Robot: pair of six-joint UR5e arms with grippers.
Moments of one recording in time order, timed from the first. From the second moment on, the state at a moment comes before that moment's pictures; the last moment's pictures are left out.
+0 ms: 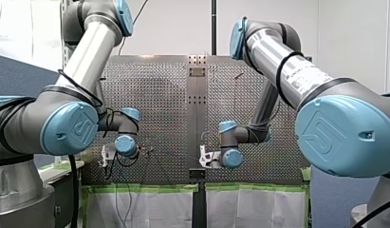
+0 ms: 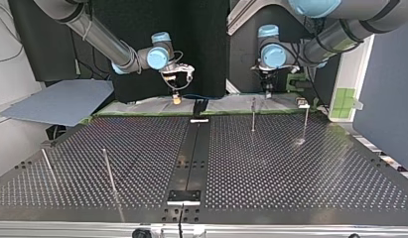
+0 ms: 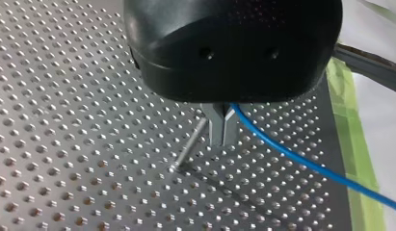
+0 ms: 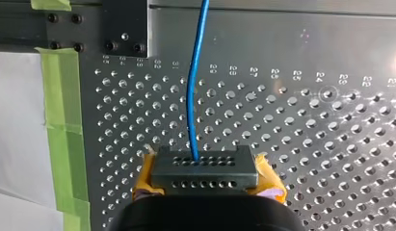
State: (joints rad) left arm -0.12 -2.17 -2.12 -2.29 -1.82 -1.73; right arm 2.18 -0.64 1.59 -0.72 1.63 1.55
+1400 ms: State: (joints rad) left arm -0.06 -2.24 -2.04 -2.30 -1.73 -1.79; right arm 2.17 -0.64 1.59 -0.72 1.63 1.55
